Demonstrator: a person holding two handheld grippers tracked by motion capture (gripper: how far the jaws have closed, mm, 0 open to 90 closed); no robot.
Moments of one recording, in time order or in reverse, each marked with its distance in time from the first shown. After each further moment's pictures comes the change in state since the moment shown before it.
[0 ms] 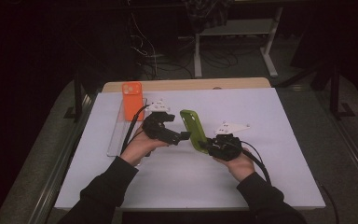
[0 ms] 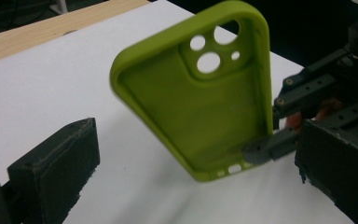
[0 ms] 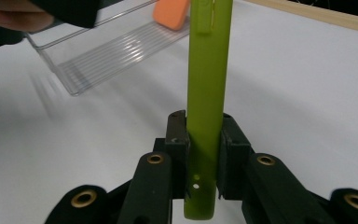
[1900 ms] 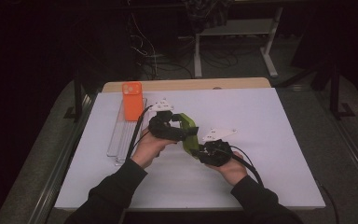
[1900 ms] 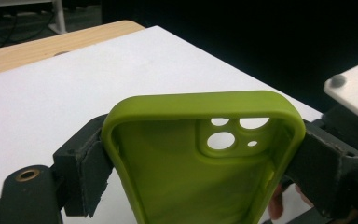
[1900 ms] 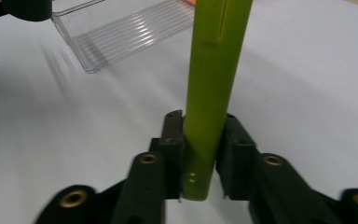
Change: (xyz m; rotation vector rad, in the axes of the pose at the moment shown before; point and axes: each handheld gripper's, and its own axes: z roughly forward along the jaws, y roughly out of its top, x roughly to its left) left arm -0.011 0.003 0.011 -0.100 -0.014 -0.037; right arm 0.020 -0.005 0.020 0.064 0.033 -0.059
